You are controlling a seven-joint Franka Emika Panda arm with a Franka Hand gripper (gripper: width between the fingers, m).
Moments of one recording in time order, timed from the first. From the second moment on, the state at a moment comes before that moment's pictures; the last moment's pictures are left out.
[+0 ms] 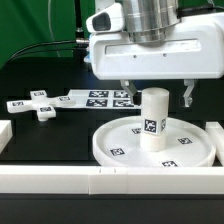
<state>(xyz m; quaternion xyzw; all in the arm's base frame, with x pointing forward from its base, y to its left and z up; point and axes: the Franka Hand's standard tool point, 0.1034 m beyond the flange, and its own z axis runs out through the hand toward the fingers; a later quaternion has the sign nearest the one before) 0.570 0.042 0.080 -0.97 0.23 0.01 0.09</state>
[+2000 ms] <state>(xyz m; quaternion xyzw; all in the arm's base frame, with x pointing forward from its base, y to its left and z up) 0.566 0.037 0.074 -0.84 -0.54 -0.02 0.04</state>
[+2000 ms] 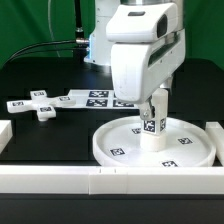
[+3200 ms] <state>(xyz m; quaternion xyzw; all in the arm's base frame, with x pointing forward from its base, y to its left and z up) 0.566 0.036 0.071 -0.63 -0.78 0.01 0.00</state>
